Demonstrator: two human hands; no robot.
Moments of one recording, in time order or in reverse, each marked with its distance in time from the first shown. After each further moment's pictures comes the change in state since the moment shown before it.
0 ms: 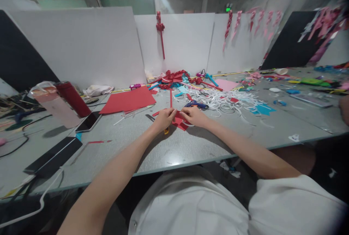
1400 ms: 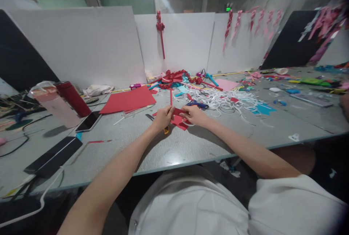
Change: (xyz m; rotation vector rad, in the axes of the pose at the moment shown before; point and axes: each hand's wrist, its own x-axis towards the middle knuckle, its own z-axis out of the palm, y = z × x) left_hand 0.000 0.003 -0.003 -0.024 0.098 -0.035; right_hand 0.002 0.009 0.002 0.087 -0.012 0.021
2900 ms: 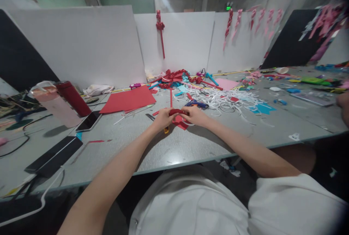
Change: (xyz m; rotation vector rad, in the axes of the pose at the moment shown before) left_hand 0.002 -0.012 0.006 0.030 -0.085 0.035; right_hand -0.003 -0.002 0.001 -0.045 -0.016 -0.008
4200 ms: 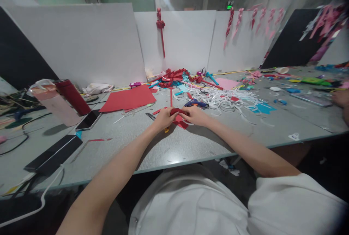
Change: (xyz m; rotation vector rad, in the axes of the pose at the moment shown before) left_hand -0.002 0.005 0.002 0.129 0.023 0.070; right_hand -0.001 -0.007 -0.005 -0.046 -0.046 -0.031
